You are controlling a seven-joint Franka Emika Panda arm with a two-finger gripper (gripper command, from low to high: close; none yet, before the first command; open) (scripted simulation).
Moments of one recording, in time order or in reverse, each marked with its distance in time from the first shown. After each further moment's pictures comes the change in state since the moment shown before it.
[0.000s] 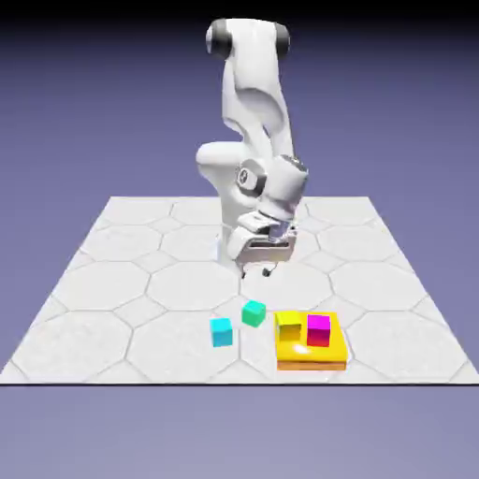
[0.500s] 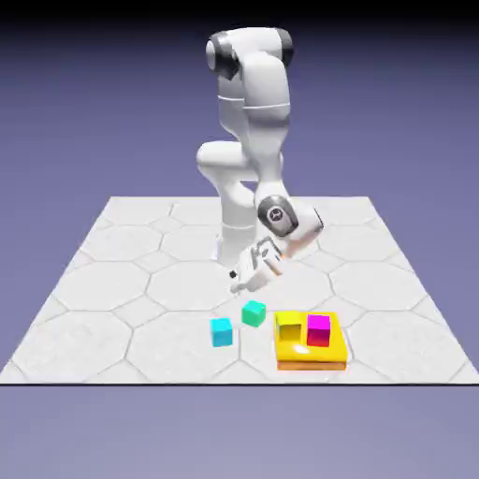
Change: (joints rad) arm -0.121 0.336 0.310 -0.058 -0.652 -0.463 -0.002
